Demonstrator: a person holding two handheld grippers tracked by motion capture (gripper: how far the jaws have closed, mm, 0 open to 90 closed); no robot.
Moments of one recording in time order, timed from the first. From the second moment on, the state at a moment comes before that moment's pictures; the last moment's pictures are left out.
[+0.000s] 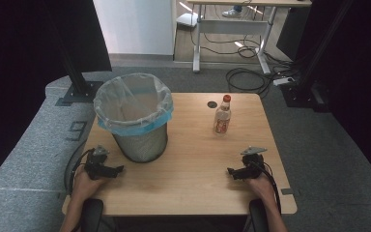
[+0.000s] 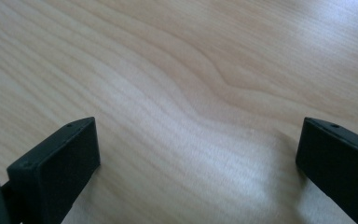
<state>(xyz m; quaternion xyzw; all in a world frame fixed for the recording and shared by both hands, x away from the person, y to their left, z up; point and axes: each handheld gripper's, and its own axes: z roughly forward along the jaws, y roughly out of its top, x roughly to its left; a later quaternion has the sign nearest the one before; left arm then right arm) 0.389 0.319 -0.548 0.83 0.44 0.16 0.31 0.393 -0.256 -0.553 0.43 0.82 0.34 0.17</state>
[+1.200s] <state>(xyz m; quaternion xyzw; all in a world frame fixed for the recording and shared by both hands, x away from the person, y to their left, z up) 0.389 0.319 -0.548 0.83 0.44 0.16 0.31 0.498 -0.231 -0.509 0.47 0.78 0.36 0.20</state>
